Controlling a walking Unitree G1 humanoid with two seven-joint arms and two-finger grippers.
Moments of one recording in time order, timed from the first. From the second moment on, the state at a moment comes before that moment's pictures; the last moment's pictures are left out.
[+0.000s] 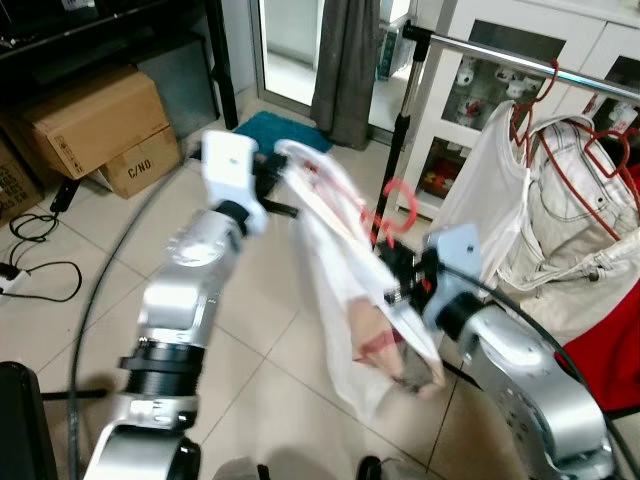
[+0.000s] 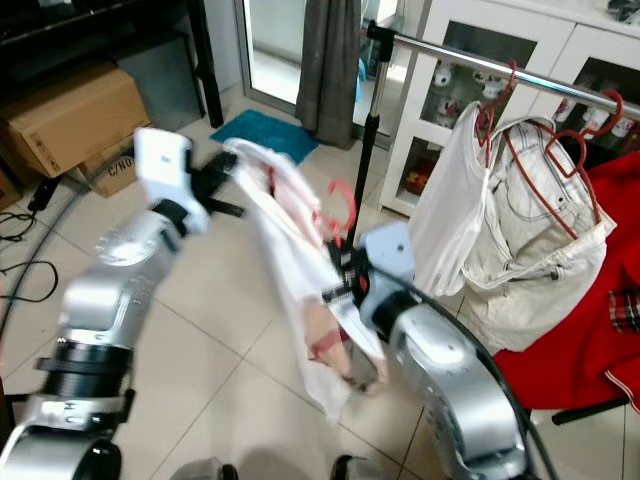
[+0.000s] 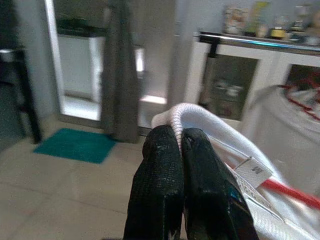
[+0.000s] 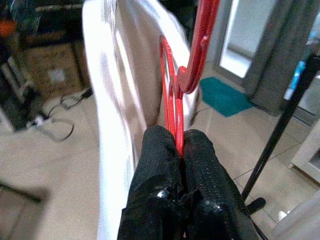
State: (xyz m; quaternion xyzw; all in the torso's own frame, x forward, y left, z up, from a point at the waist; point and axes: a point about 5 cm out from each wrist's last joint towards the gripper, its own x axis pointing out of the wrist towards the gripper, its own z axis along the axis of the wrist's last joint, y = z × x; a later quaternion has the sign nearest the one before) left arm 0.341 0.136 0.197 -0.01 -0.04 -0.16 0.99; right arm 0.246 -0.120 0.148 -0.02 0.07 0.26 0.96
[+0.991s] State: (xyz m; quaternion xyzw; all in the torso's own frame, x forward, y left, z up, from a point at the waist) left arm 0.299 0.107 0.164 0.04 0.02 -0.40 0.92; right arm 0.287 -0.140 0.157 0.20 0.01 0.02 0.98
